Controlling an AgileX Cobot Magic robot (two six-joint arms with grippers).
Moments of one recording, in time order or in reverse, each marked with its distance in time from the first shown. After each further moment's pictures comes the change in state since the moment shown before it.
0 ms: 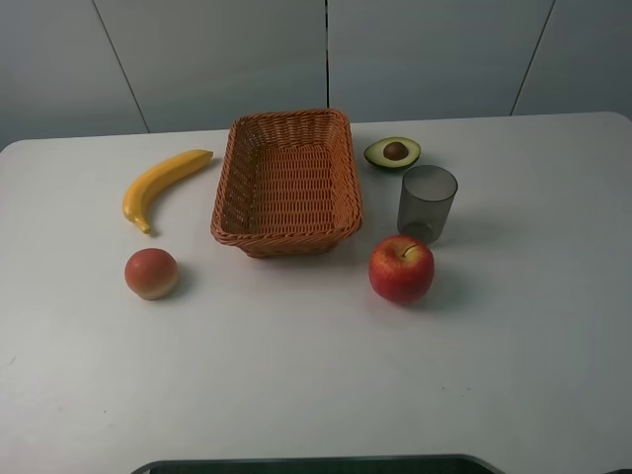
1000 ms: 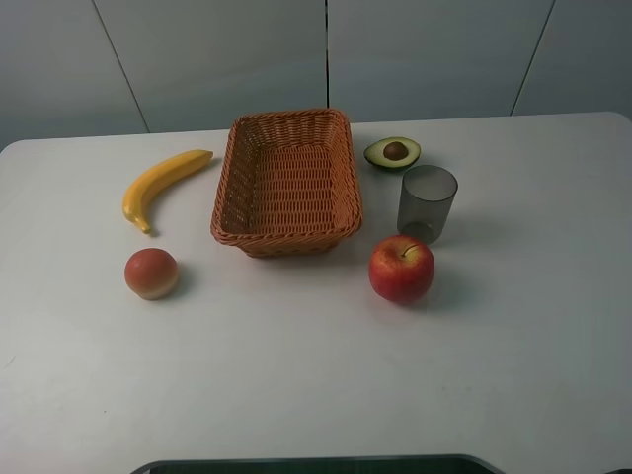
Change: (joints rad) left arm 0.000 0.000 0.000 0.000 0.000 0.000; right arm 0.000 0.000 0.000 0.000 0.000 0.000
